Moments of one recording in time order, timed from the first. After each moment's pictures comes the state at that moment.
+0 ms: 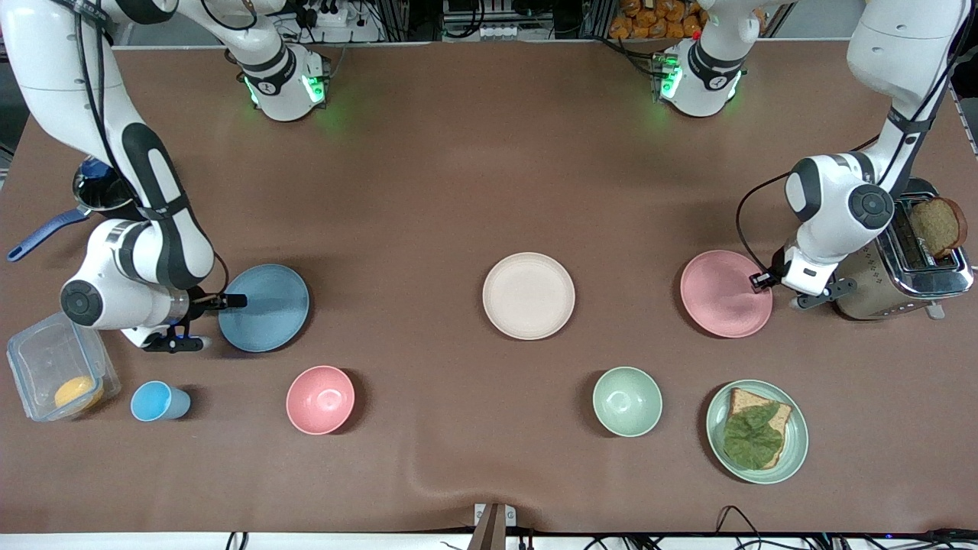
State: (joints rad) left arm 0.15 0.36 -0.03 -2.33 0.05 2.77 -0.26; right arm -0.04 0.61 -0.09 -1.85 0.09 2.16 -0.18
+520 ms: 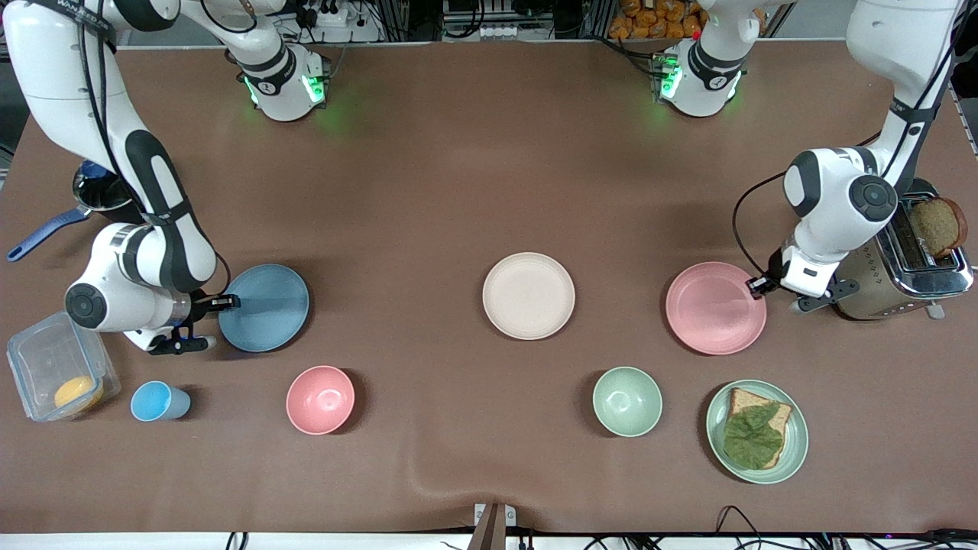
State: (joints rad) left arm 0.15 0.27 -0.15 -2.28 0.03 2.66 -0.40; right arm -0.05 0.62 -0.09 -1.84 0.09 2.17 -0.29
